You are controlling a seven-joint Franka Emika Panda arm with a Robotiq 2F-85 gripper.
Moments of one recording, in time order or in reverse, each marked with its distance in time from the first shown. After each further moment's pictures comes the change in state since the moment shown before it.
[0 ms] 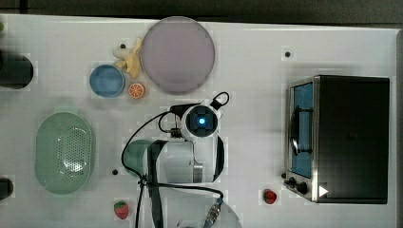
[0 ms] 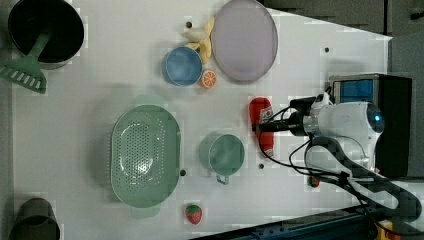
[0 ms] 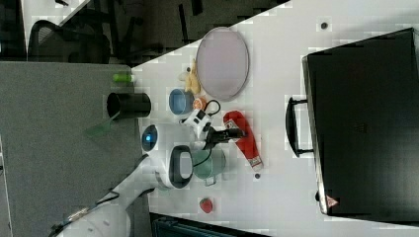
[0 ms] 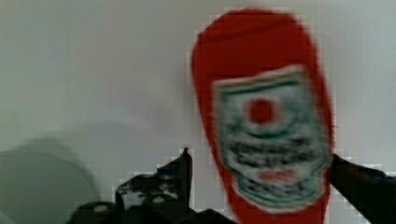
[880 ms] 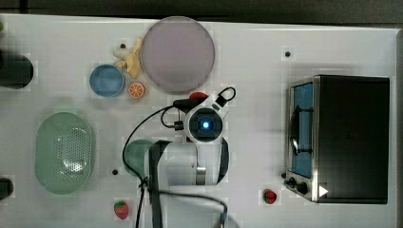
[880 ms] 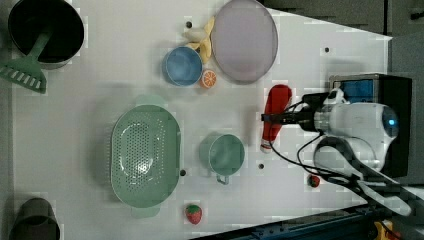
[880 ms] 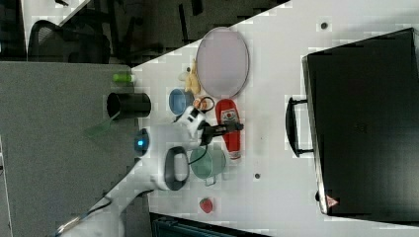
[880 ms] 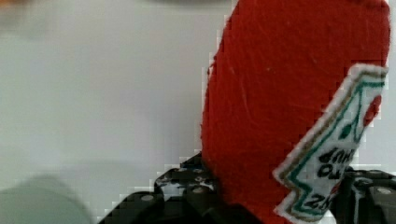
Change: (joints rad) arm -0.006 -0.093 -0.009 -0.010 -0.001 0.021 0.023
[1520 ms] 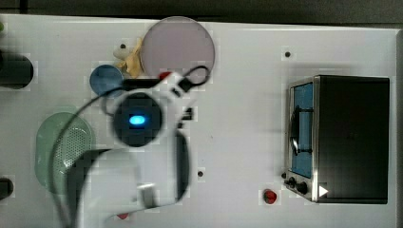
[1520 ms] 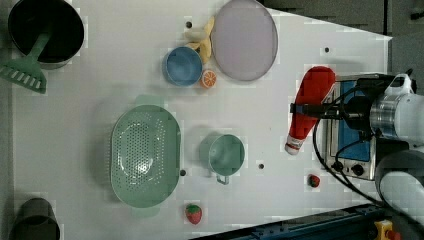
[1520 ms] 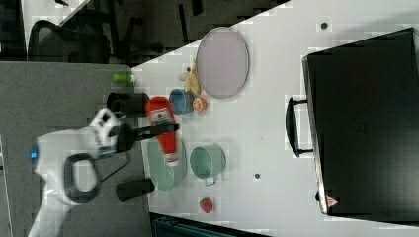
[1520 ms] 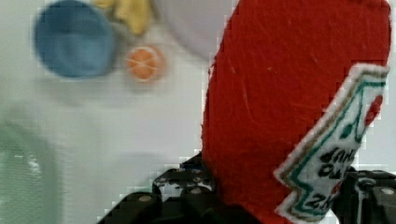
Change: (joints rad) arm 0.005 -0.345 0.180 0.195 0.008 -0.474 0.253
